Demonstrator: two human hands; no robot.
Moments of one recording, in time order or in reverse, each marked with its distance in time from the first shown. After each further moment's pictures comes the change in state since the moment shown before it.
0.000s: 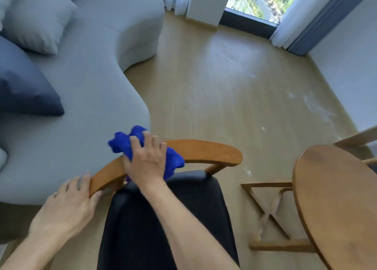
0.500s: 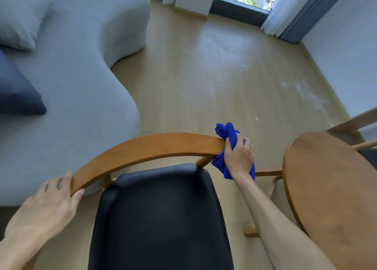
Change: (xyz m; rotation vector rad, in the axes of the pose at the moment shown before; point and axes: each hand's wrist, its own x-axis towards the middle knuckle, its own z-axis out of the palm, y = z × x) left_hand 0.021 -0.030 0.044 0.034 0.079 0.027; right_hand -0.026 0.255 -0.061 -0.037 0.037 0.592
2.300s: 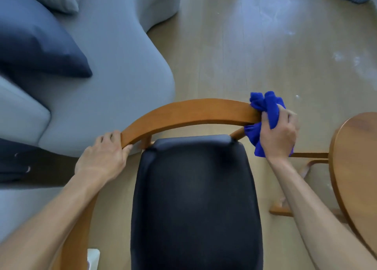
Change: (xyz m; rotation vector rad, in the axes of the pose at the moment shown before) left_hand -0.026 0.043 -0.073 0.002 -0.140 -0.003; right_hand -0.041 -0.023 -0.004 0.195 0.114 -0.116
